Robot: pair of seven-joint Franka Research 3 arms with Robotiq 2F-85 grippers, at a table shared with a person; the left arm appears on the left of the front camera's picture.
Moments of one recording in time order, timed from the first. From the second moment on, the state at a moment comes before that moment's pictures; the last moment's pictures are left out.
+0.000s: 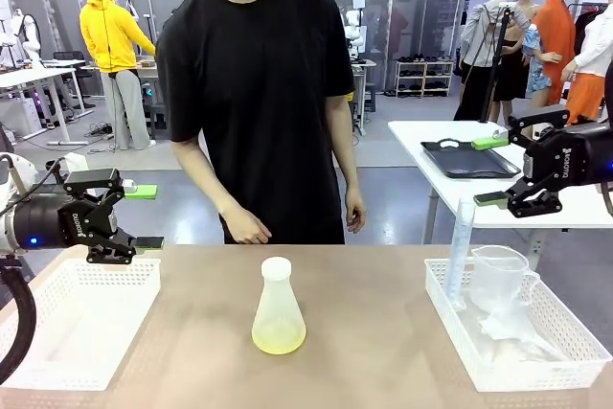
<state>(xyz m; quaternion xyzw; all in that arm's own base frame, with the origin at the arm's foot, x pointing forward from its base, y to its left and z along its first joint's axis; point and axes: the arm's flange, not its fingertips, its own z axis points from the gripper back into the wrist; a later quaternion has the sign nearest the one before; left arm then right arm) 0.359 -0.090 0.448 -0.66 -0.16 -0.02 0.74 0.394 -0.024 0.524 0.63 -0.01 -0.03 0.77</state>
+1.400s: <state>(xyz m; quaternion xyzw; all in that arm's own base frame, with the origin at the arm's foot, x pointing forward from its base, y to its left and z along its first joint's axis) 0.385 -0.142 0.446 -0.62 -0.24 -0.21 0.72 0.395 -0.025 0.522 0.63 -0.01 -0.04 0.78</state>
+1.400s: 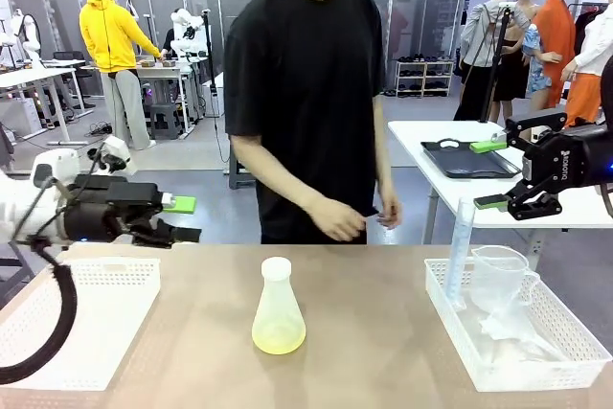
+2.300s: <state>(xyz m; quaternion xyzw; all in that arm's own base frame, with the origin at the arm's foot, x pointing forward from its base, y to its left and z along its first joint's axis) 0.449 -0.151 0.395 -0.50 -0.44 -0.36 0.66 0.395 -0.025 0.522 0.63 -0.01 -0.04 0.78</state>
